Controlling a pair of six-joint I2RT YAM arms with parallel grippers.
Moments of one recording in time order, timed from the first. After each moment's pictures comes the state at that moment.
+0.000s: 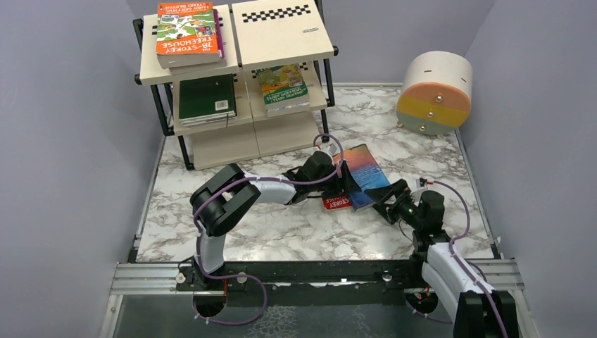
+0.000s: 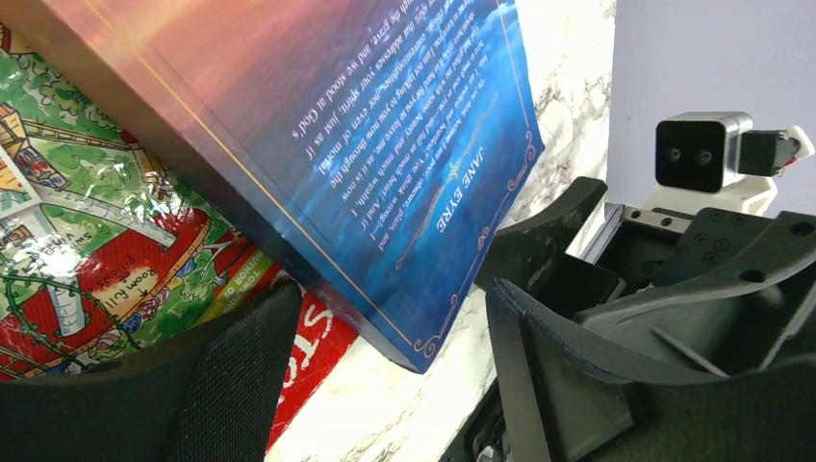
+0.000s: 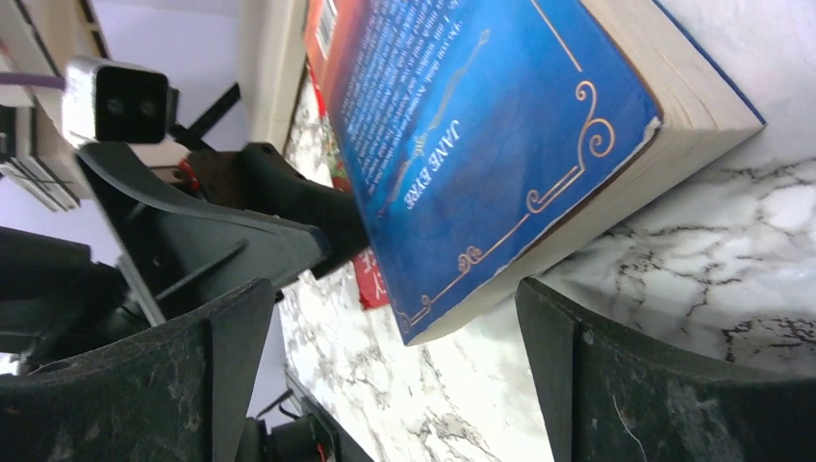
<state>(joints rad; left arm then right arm) -0.89 1.91 1.01 0.34 0.24 -1.02 0.00 0.76 0.01 0.31 -0.53 1.03</state>
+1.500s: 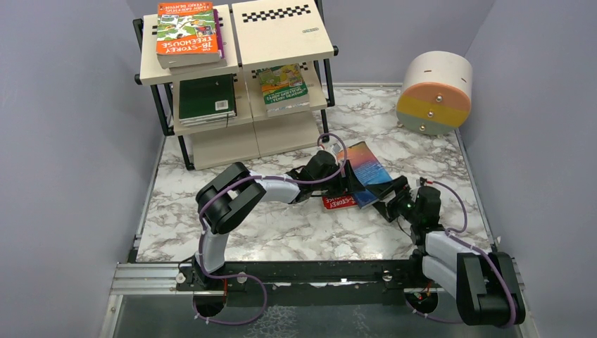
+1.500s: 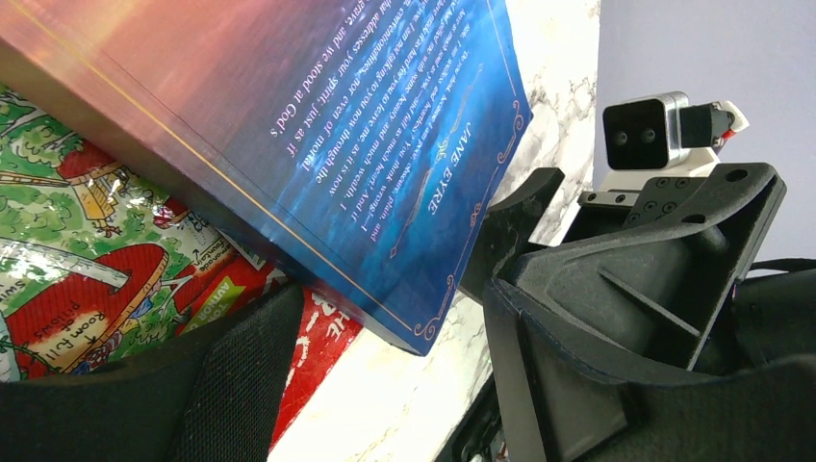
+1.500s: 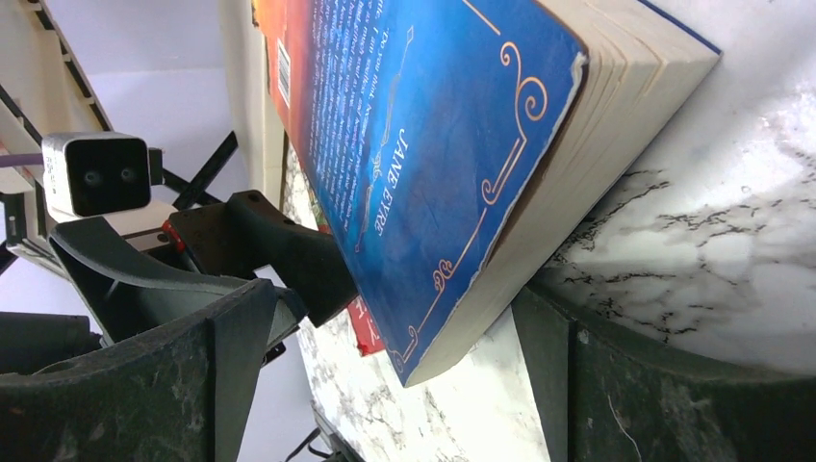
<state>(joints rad) -0.89 1.96 1.05 0.37 0.26 -1.05 0.00 1.03 0.02 0.51 -0.45 1.12</state>
